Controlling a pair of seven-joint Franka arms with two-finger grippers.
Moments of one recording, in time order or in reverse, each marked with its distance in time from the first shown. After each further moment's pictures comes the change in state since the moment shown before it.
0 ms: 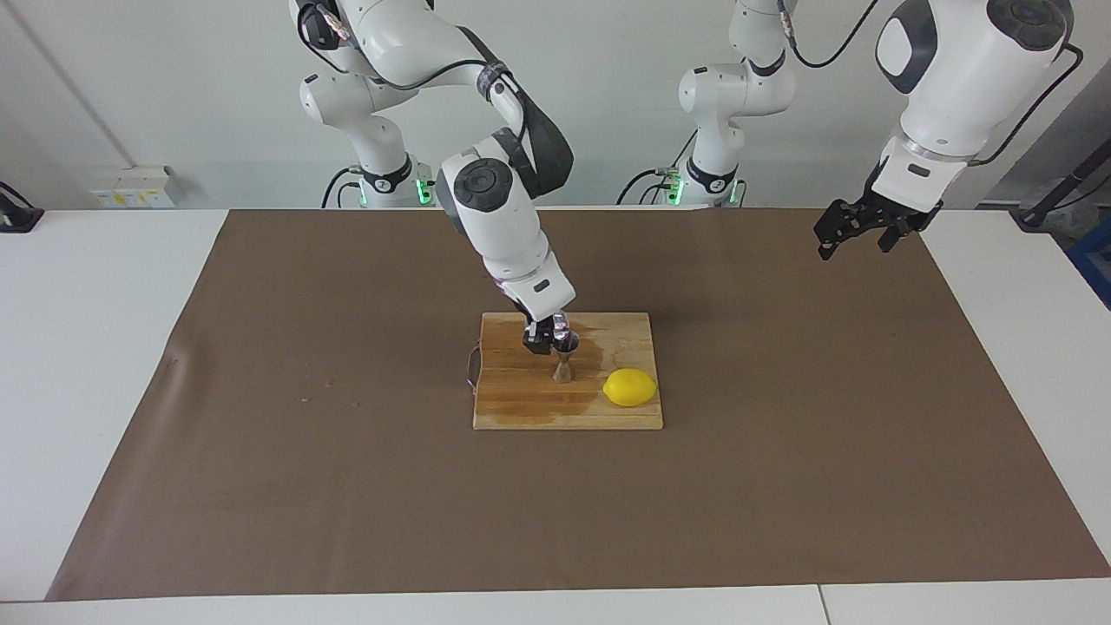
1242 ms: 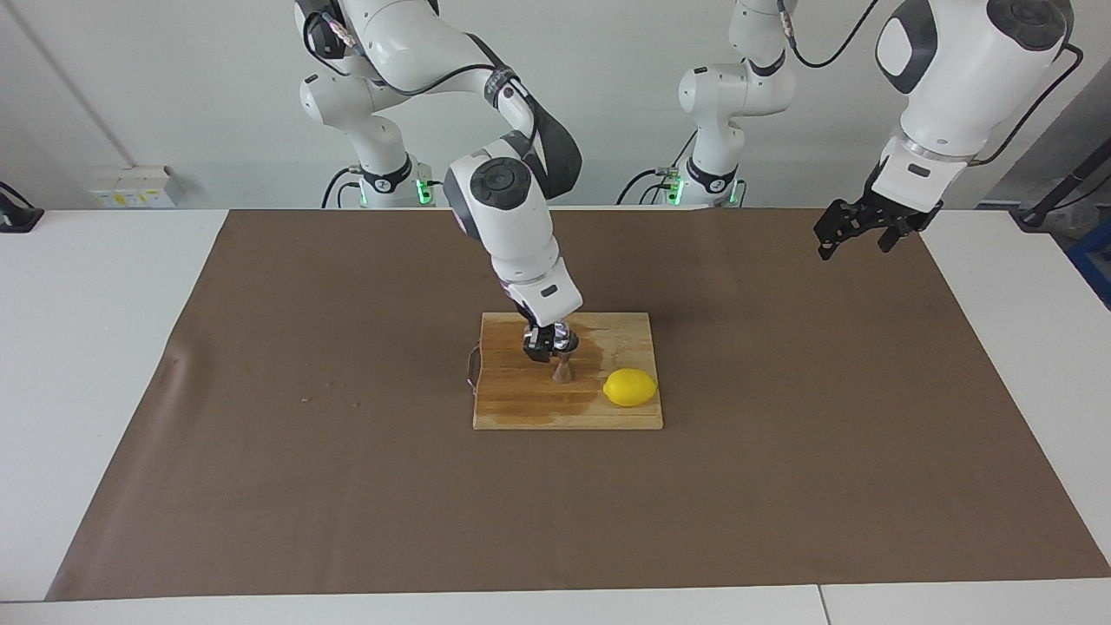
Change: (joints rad) left arm 0.000 0.000 0.000 0.000 0.000 0.000 0.000; right arm 0.008 0.046 0.000 0.080 -0.057 -0.028 0.079
